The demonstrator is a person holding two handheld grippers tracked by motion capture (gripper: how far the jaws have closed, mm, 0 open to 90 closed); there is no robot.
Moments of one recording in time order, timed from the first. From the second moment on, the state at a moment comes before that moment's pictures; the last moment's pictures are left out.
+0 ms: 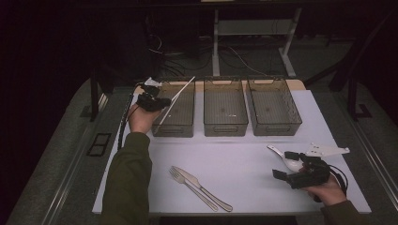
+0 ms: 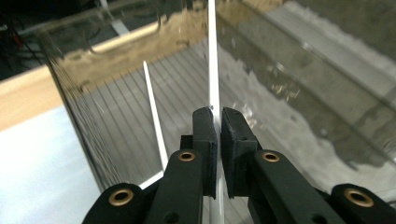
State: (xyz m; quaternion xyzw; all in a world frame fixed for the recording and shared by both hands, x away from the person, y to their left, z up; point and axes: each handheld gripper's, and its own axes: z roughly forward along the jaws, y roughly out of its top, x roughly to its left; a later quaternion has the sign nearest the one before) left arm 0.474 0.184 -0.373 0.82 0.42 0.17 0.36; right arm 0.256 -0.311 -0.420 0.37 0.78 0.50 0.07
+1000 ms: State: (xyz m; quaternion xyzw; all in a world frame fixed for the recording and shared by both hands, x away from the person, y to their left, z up) left arm 0.443 0.176 -0.364 0.82 0.38 0.14 0.41; right arm 0.256 -0.311 -0.420 0.37 0.78 0.50 0.07
